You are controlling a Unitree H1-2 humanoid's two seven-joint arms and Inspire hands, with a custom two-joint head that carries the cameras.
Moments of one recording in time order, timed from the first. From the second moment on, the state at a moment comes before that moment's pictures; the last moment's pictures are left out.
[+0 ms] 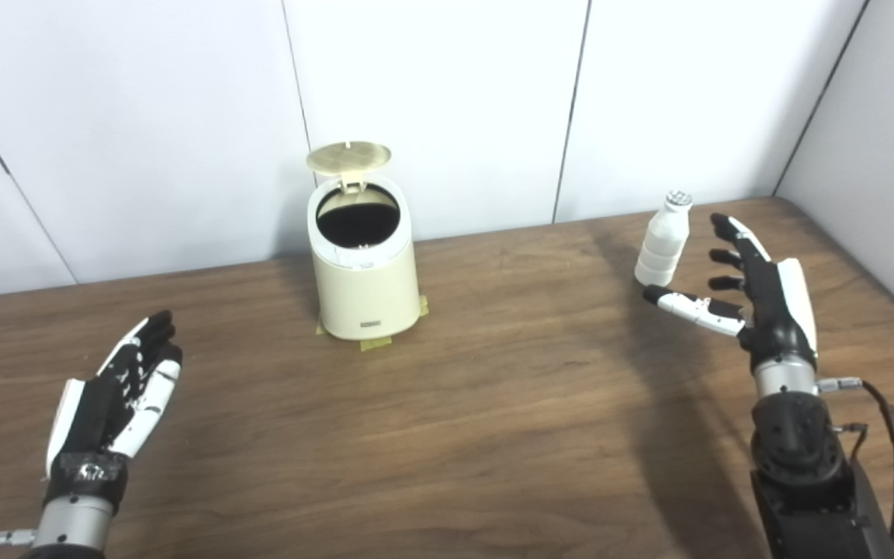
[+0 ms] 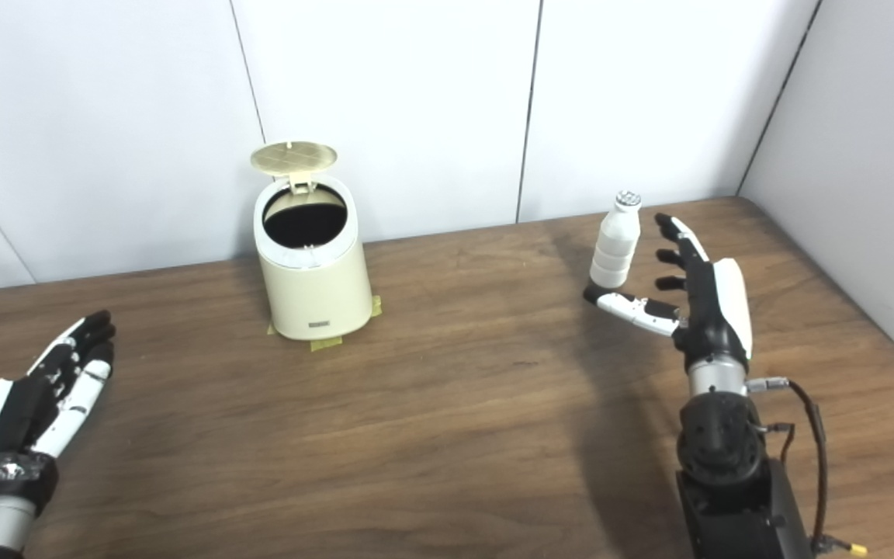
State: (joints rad) left arm -0.08 0.23 0.10 -0.33 0.08 0.33 -0.14; right arm -0.13 -0.29 -0.21 -0.20 -0.39 0.38 -0.16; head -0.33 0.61
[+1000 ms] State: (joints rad) left arm -0.08 0.30 0.06 -0.42 0.14 0.46 -0.16; right arm -0.41 -0.41 -0.17 0.22 -0.42 0.32 -0.20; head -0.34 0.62
